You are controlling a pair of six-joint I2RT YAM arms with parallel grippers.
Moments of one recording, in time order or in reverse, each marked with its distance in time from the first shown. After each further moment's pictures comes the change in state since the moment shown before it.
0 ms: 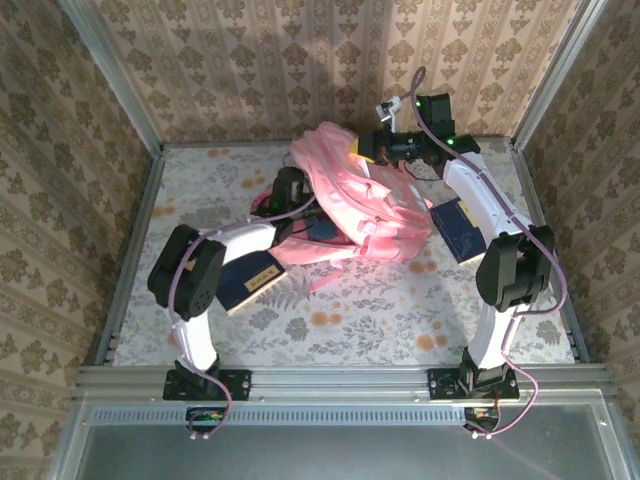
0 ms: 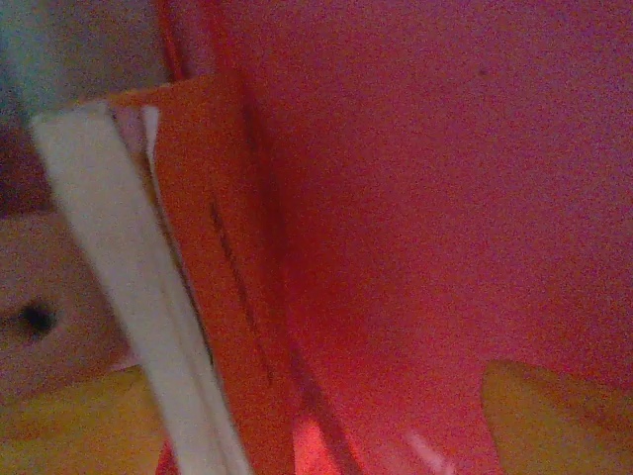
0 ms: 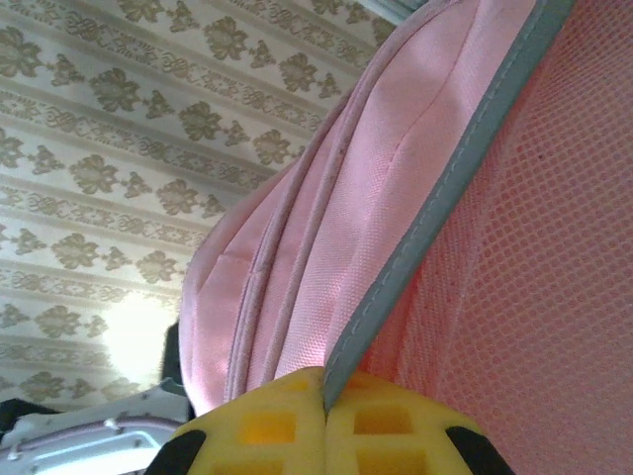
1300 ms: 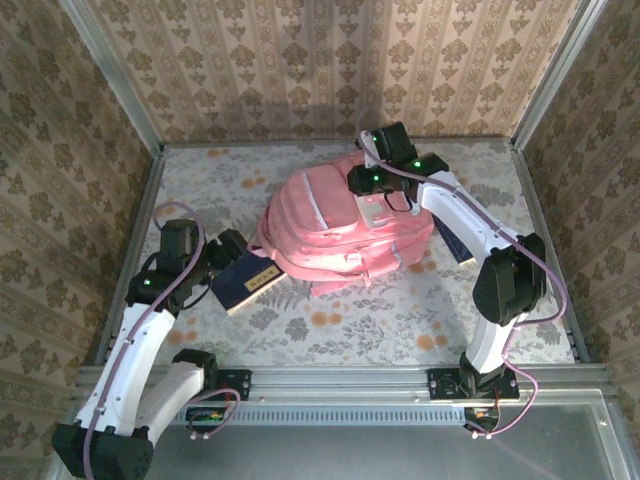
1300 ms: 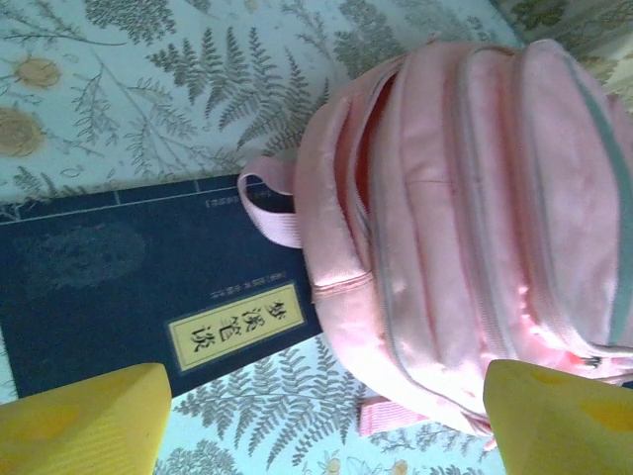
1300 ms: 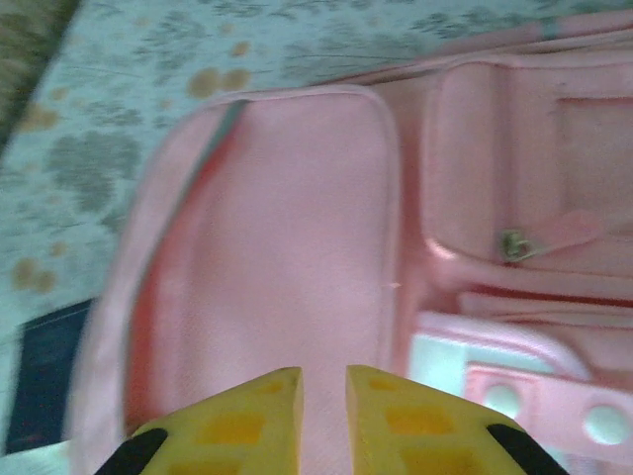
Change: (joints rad) left arm 0.344 -1.020 -0.290 -1.204 -0.442 0.389; right arm 0.216 -0.052 -0.129 -0.182 0.827 -0.357
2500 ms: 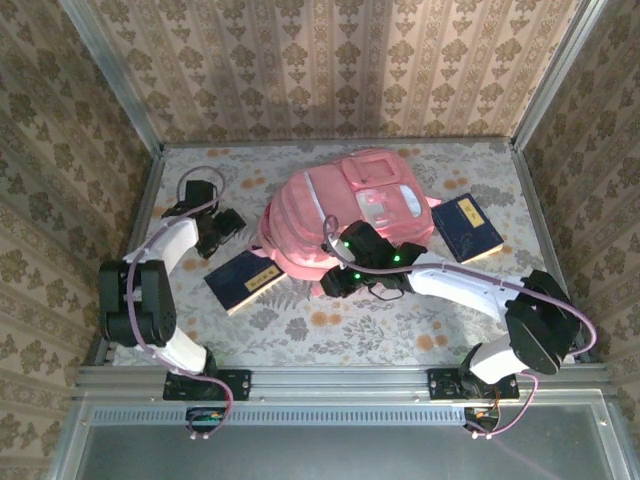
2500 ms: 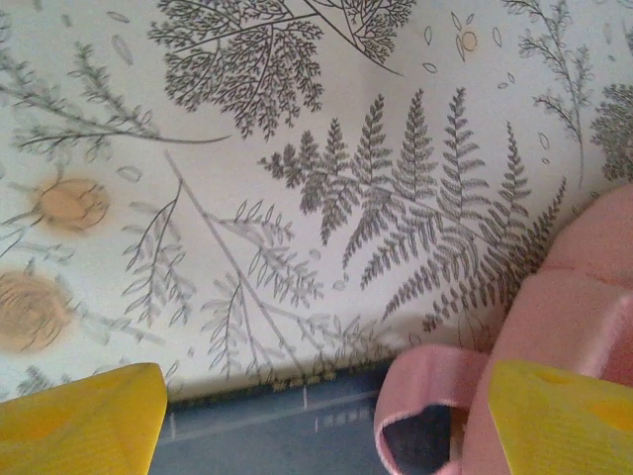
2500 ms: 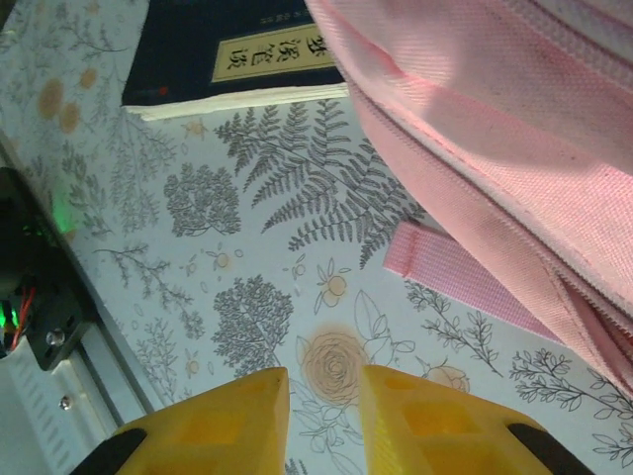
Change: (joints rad) left arm 0.170 0.794 0.203 0.236 -0.028 0.085; right arm 0.402 -0.331 -0.694 0.289 -0.149 0.085
